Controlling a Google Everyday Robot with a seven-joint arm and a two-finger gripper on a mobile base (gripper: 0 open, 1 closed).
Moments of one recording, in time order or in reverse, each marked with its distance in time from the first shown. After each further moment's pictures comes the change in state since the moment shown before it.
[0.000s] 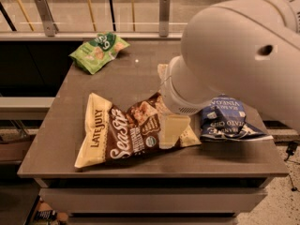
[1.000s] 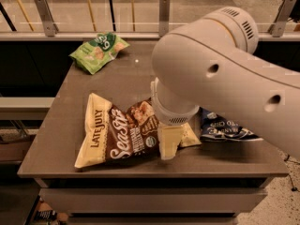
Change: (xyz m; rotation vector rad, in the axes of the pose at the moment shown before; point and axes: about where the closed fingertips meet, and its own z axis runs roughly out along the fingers) arm 0.004 0.024 0.037 -0.108 0.096 -0.099
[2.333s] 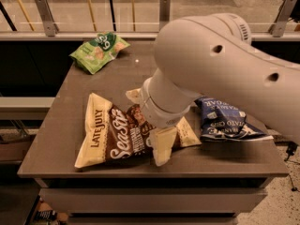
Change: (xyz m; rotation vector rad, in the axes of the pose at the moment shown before) arm -0.042 0.017 0.005 -0.095 -0.200 -0.281
